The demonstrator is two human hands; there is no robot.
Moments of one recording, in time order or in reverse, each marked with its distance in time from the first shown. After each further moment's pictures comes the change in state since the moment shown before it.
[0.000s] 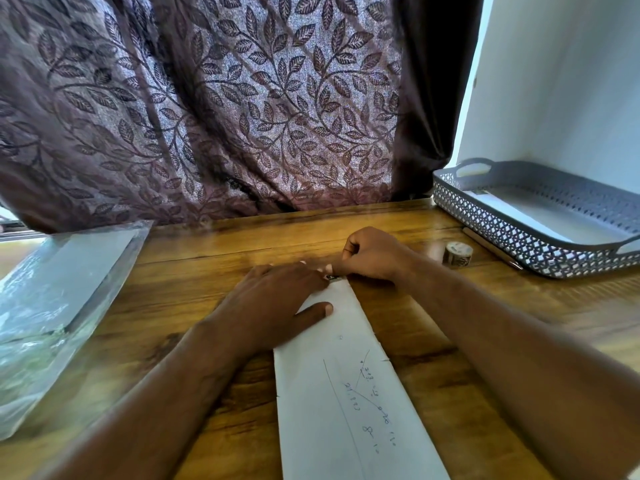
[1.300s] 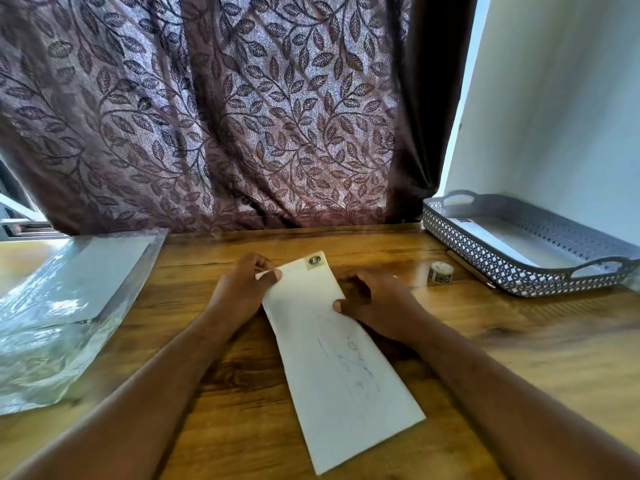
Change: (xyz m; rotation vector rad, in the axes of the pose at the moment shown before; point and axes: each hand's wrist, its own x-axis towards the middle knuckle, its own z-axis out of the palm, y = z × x) left_hand -0.012 -0.028 -0.004 -0.824 0.408 -0.553; right_hand -0.077 0.013 0.012 -0.108 0.154 -0.221
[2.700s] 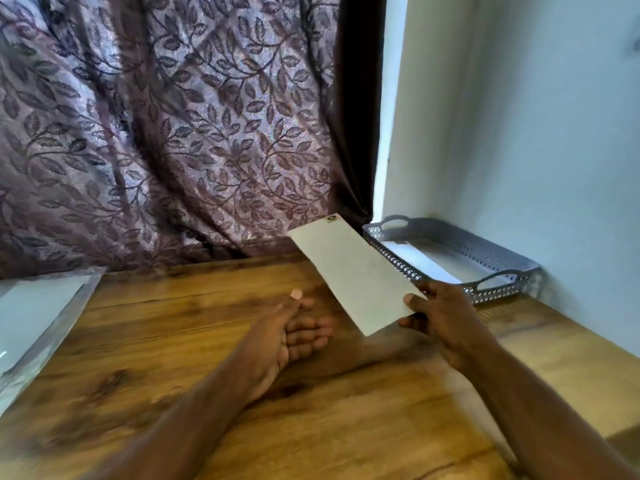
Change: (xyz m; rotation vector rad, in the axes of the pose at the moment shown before) left_hand -0.066 0.093 0.082 -1.064 -0.526 -0.218; right_hand -0.078 0.083 -0.109 0.851 0.395 0.429
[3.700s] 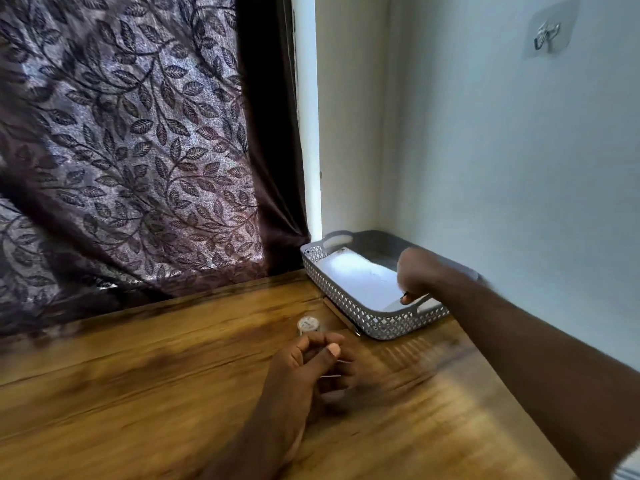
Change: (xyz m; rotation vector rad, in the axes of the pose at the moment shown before) left_hand 0.056 -0.051 0.121 0.045 -0.086 0.080; right_hand 0.146 -0.052 -0.092 -0.994 0.061 0.119
